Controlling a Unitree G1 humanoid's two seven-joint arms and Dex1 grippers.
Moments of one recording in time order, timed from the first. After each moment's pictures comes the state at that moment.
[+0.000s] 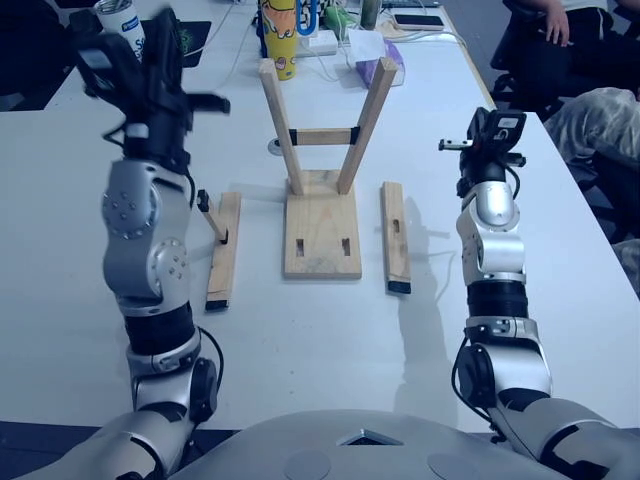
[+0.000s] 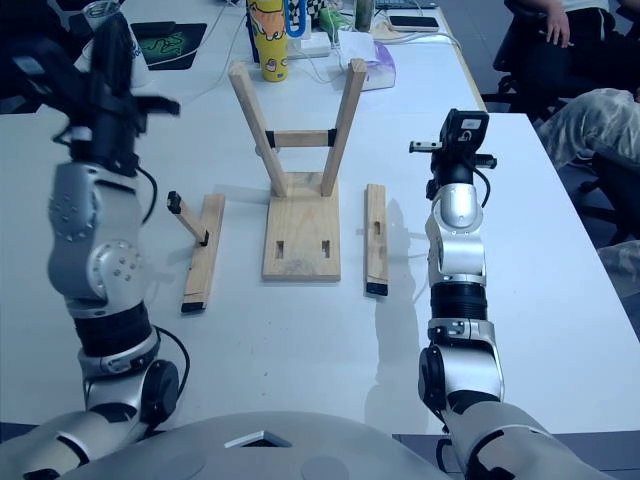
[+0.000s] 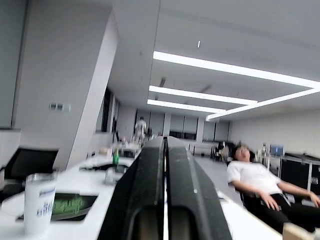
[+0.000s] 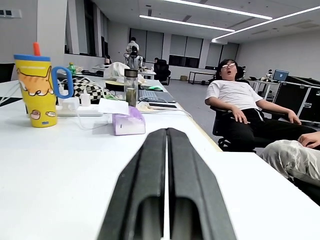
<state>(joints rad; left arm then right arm) -0.49 0.19 0.23 -0.47 -0.33 0.36 -0.04 -0.45 -0.20 -0.16 0.27 0.05 0.05 -0.05</state>
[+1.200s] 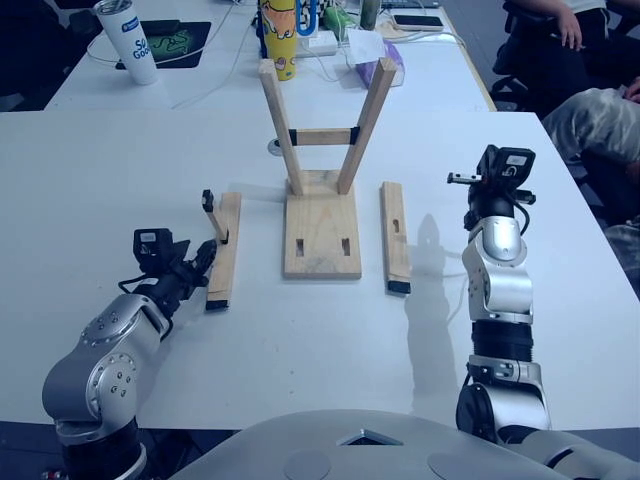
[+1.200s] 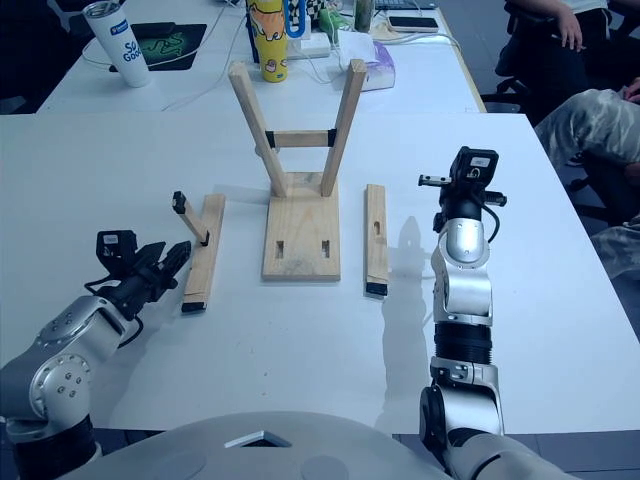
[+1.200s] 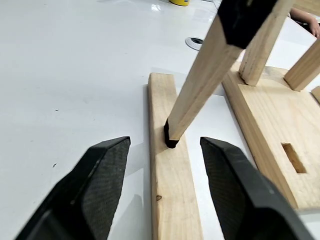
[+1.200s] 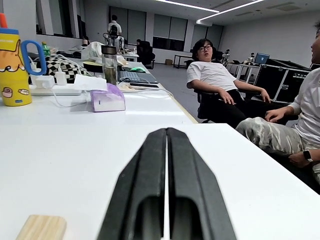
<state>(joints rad) 0.17 0.30 0.30 -0.67 -0.55 1.00 -0.10 -0.27 -0.17 -0.19 0.05 0.03 0.18 -0.11</state>
